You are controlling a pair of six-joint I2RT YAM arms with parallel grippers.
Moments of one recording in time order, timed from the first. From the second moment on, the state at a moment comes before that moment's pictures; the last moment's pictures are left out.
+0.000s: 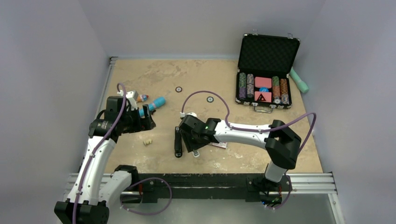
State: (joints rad) left arm -0.09 0.87 0.92 -0.94 0.19 -0.29; right arm 1.13 1.71 1.19 -0.60 0.11 0.67
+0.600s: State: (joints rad) left arm -0.09 0.87 0.92 -0.94 0.19 -0.29; right arm 1.13 1.73 1.19 -0.62 0.14 0.65
